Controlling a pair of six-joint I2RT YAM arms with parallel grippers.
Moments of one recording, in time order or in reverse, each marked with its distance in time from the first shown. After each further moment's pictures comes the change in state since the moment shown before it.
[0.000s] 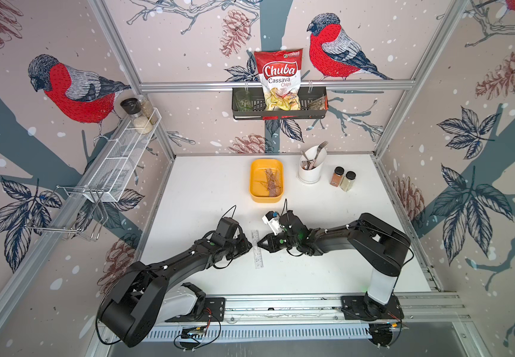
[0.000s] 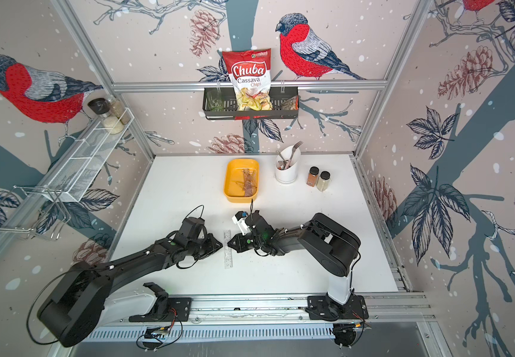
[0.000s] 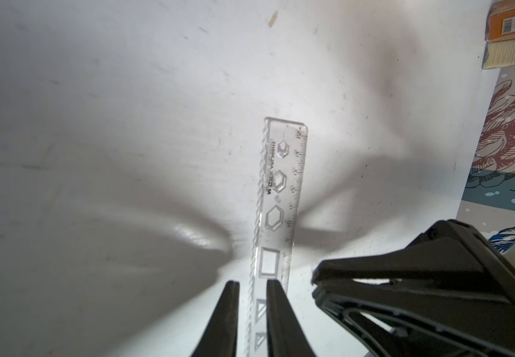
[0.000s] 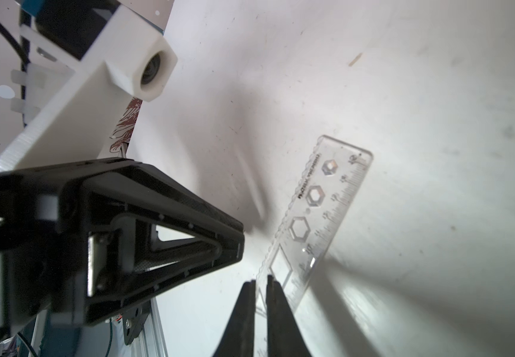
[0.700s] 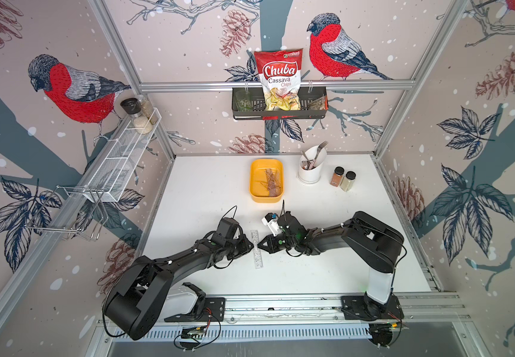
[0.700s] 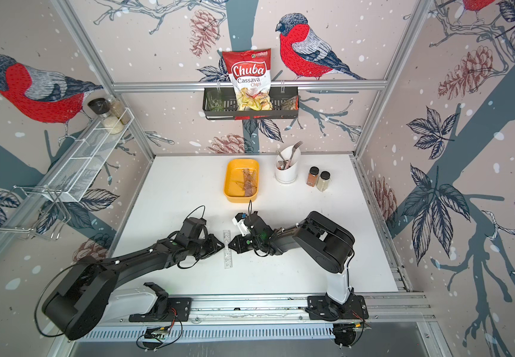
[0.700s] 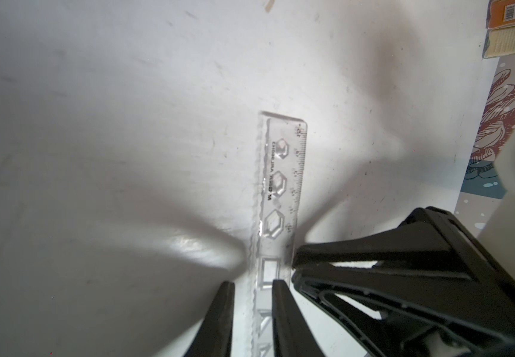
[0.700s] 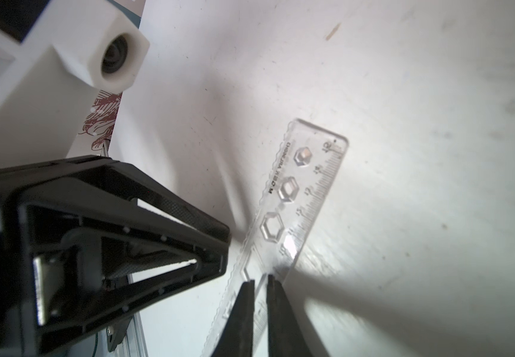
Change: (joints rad) left arm 0.005 0.048 -0.016 0.068 0.037 0.018; right arm 0.001 0.048 0.018 -0.017 0.003 0.000
